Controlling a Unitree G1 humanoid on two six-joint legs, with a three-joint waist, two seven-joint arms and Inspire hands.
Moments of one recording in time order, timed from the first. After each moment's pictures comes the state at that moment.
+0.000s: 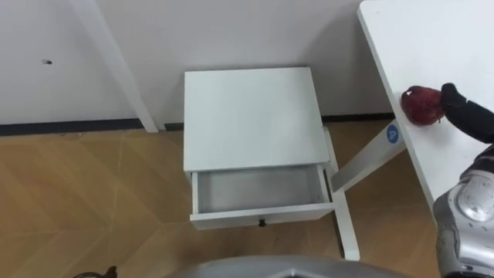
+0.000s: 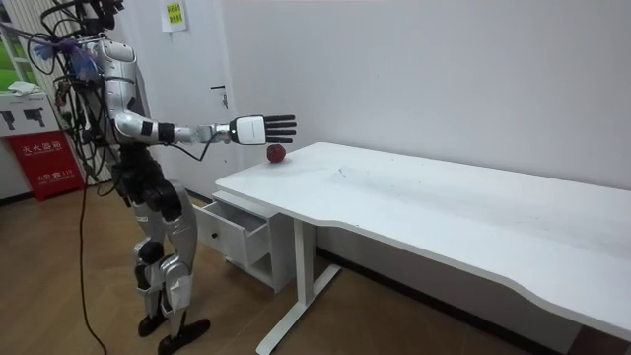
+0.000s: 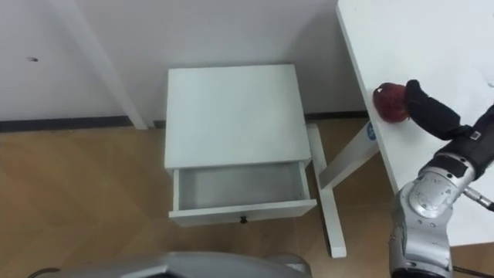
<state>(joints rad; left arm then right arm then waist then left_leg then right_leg) 0.28 0.23 0.10 1.11 0.28 -0.03 0.12 0.23 -0.24 -0.25 0.09 0.16 -0.20 -0.47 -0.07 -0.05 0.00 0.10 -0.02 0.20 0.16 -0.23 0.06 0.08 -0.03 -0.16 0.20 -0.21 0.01</state>
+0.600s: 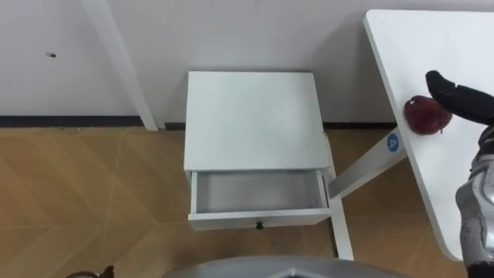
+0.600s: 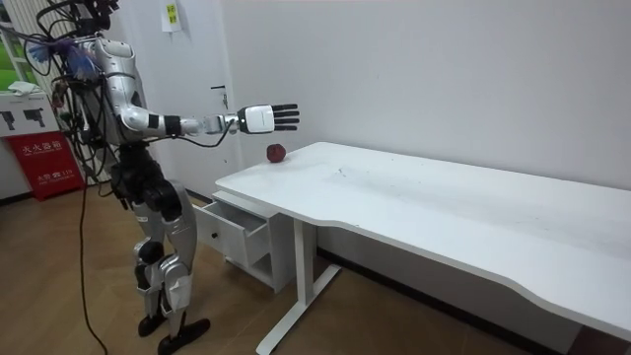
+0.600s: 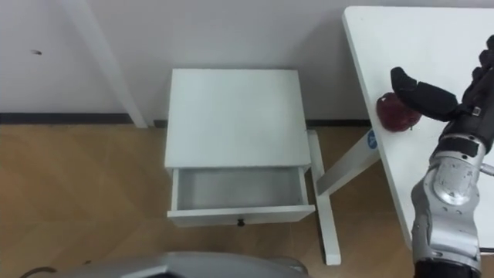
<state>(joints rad) 0.29 0.23 0.15 1.08 0.37 0.01 0.10 0.19 -0.35 -0.26 0.11 0.23 -0.14 -0.28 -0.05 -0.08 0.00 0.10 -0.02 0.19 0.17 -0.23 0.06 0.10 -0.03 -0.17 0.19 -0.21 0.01</state>
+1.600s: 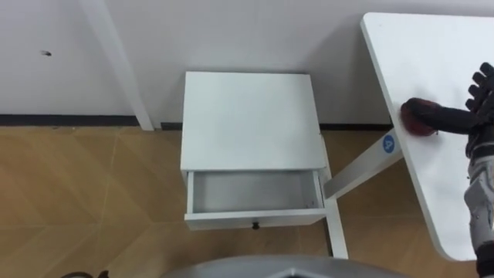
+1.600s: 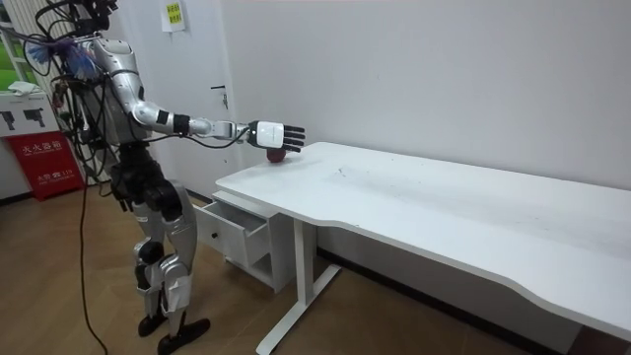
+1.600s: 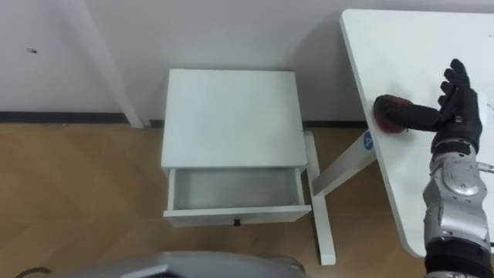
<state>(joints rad) 0.29 0.24 0.19 1.07 0.39 0.04 0.08 0.06 -0.43 -0.29 0.42 0.23 -0.06 -0.03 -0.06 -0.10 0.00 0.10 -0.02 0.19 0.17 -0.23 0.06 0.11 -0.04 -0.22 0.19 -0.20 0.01</state>
